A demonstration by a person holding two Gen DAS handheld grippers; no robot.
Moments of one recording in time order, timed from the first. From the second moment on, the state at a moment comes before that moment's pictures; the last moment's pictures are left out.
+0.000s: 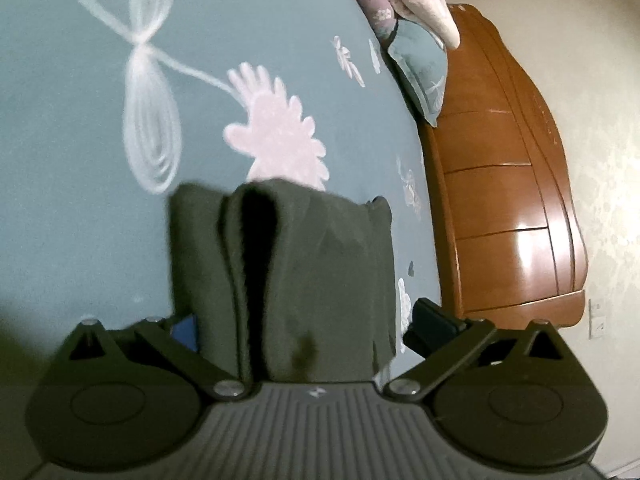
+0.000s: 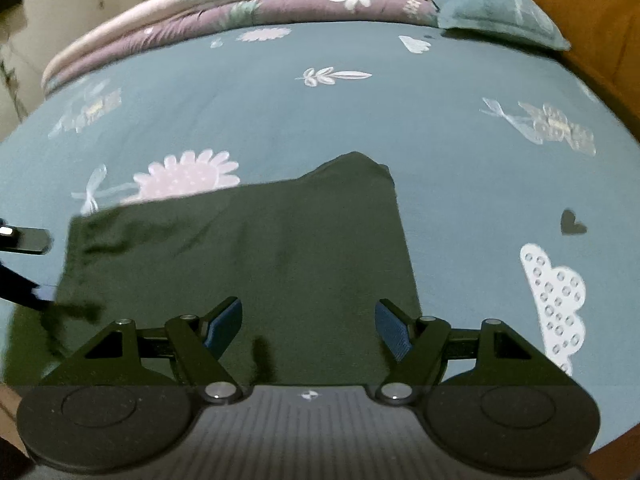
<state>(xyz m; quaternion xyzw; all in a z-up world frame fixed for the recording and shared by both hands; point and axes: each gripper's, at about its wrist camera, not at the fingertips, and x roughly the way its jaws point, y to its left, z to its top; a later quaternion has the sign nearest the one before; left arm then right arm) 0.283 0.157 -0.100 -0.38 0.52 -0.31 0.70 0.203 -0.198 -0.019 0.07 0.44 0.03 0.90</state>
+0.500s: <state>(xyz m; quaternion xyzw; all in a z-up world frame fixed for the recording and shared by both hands) 0.279 0.145 -0.105 -0.39 0.52 -0.31 0.69 0.204 -0.257 -0.018 0.22 0.43 0.05 0.87</state>
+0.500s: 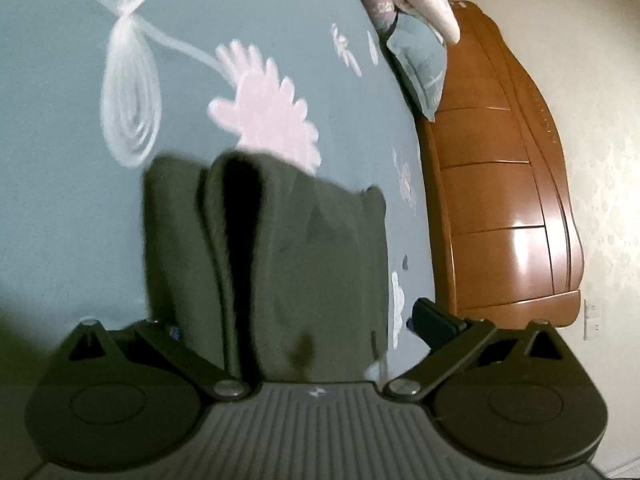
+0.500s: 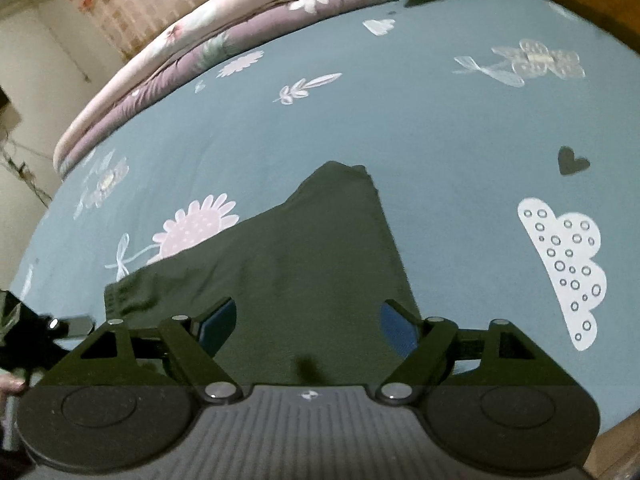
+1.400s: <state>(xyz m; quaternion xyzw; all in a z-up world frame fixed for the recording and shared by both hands) 0.246 0.144 -0.109 -0.44 0.46 -0.20 0.74 0.320 -0.332 -0.109 0.40 0.48 0.32 0.71</state>
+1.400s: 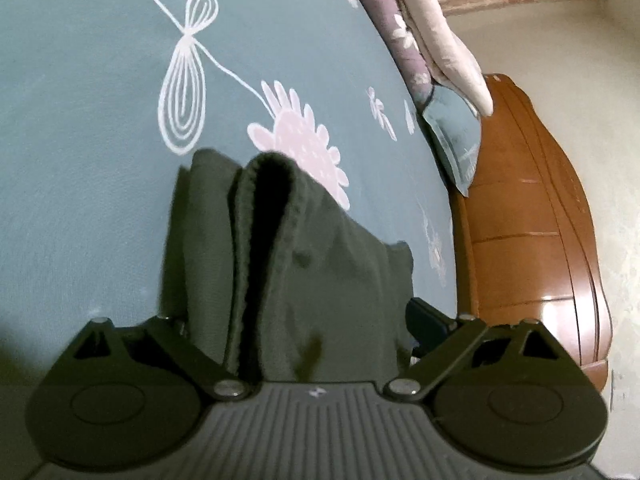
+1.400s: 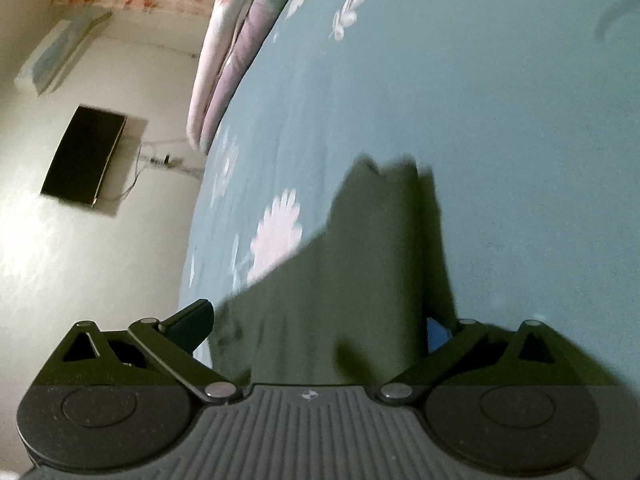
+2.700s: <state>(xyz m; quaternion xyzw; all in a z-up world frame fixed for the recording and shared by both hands) 0.277 0.162 -0.124 -0.39 0.49 -0.22 0.75 0.320 -0.315 -0.131 0.39 0.50 0.28 0.72</state>
